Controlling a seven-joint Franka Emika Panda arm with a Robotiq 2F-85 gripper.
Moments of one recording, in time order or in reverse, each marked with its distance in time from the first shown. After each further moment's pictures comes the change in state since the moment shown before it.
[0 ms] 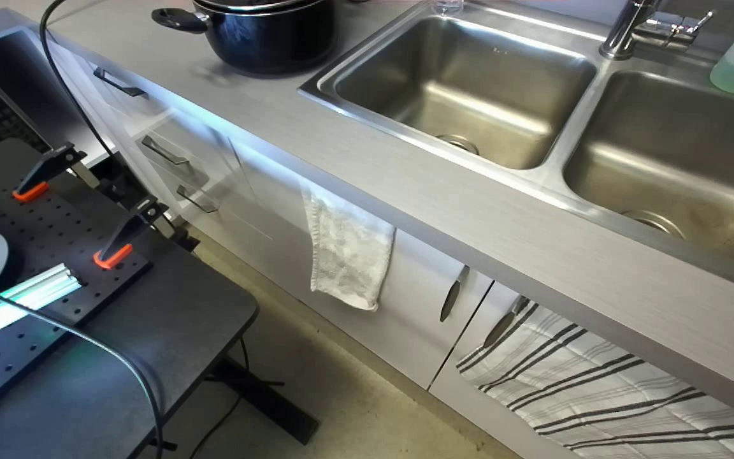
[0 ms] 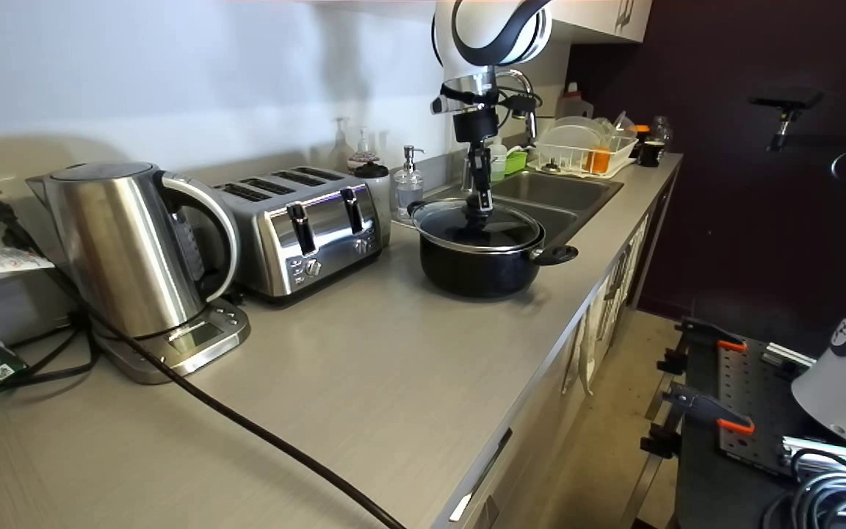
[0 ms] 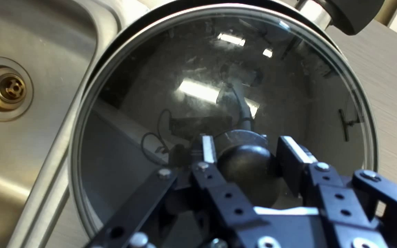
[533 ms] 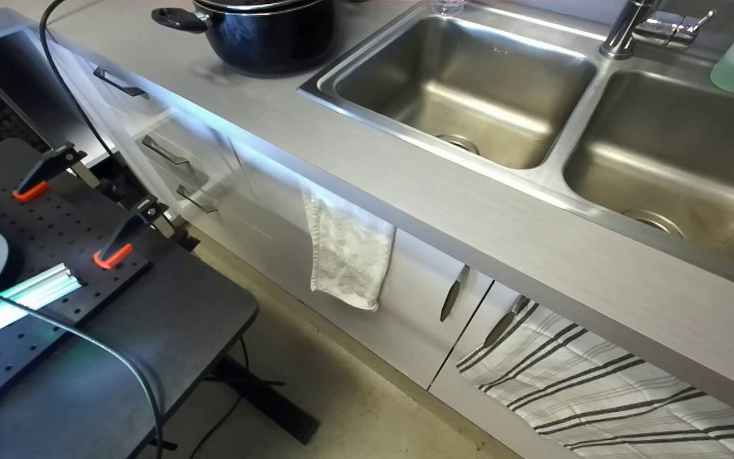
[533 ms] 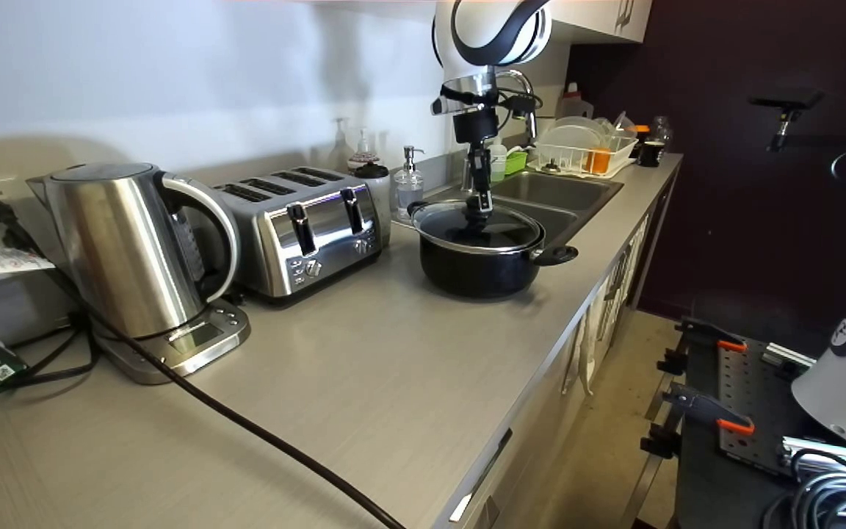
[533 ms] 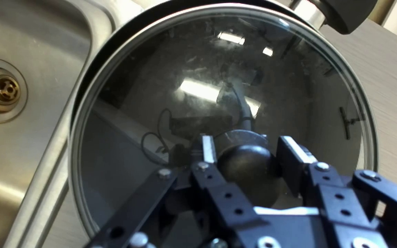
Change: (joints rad) arm -0.001 0.001 0.000 0.001 0.014 -0.006 0.000
